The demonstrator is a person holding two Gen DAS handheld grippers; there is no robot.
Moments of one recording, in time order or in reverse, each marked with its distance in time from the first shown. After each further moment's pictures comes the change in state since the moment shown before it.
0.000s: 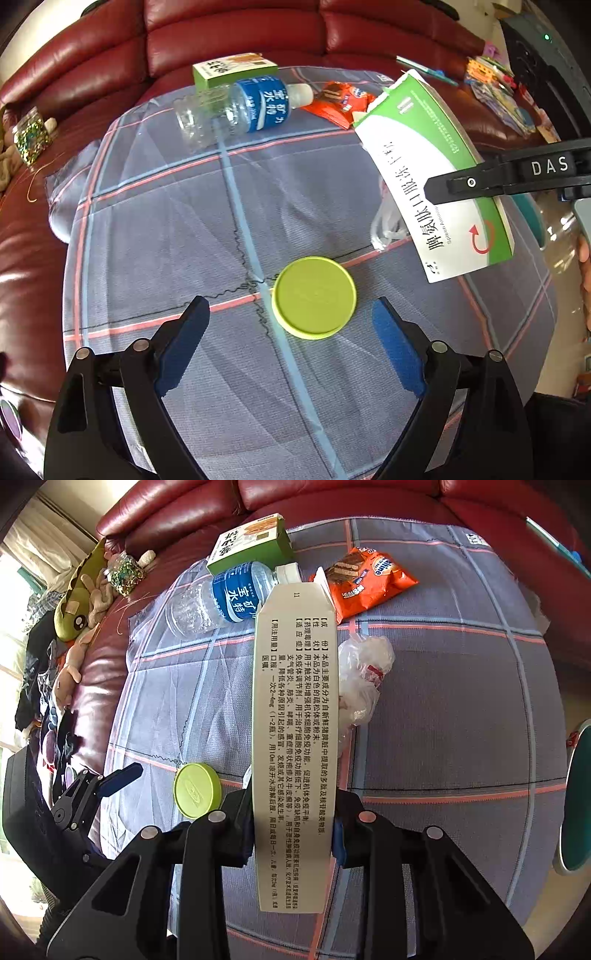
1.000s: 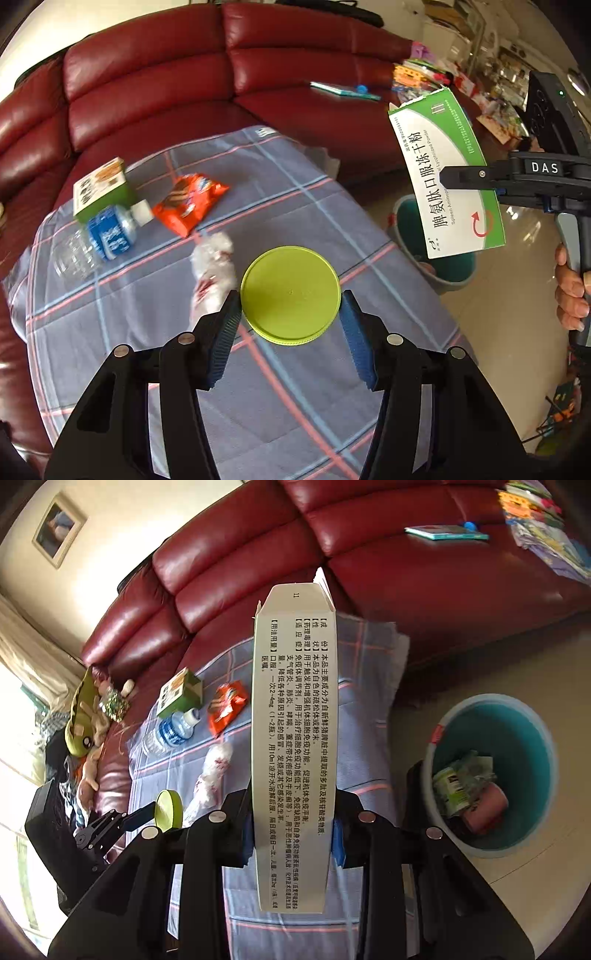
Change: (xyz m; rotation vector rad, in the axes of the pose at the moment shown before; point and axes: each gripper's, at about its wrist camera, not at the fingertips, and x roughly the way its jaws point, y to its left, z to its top) left arm -0.043 -0.169 0.087 0.171 -0.116 -0.163; right arm -0.183 -0.201 -0.051 0.306 -0.357 0.032
